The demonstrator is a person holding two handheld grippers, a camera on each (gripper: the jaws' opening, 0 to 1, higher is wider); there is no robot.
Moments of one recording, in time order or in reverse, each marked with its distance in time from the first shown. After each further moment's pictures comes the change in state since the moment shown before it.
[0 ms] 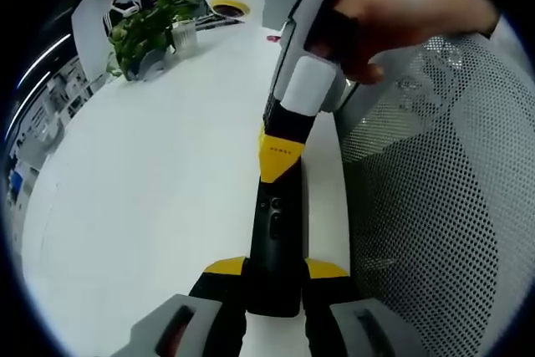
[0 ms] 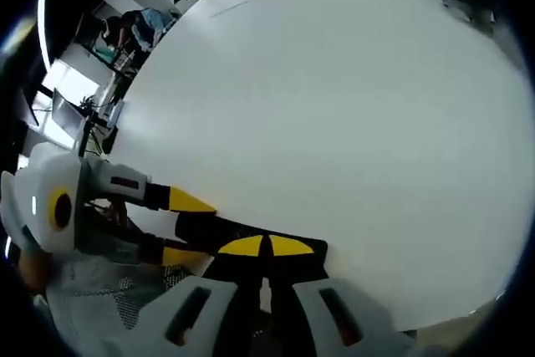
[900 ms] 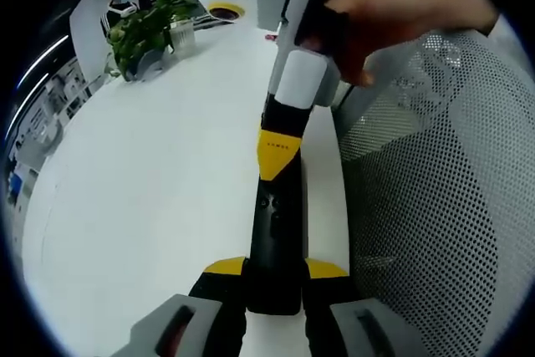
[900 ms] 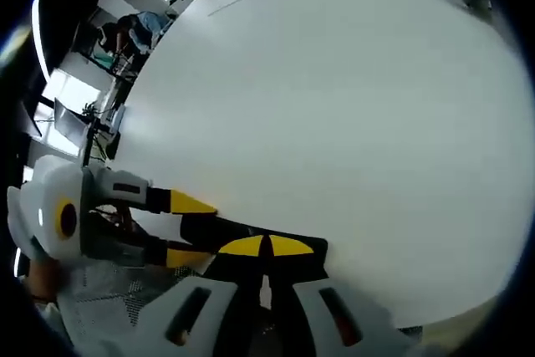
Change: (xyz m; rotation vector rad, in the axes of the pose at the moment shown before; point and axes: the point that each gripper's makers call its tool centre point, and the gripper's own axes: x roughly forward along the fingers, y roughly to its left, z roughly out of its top) left arm -0.001 -0.001 -0.001 0.008 0.006 -0.004; right arm 0.000 0.000 -0.001 0.066 0.014 0.036
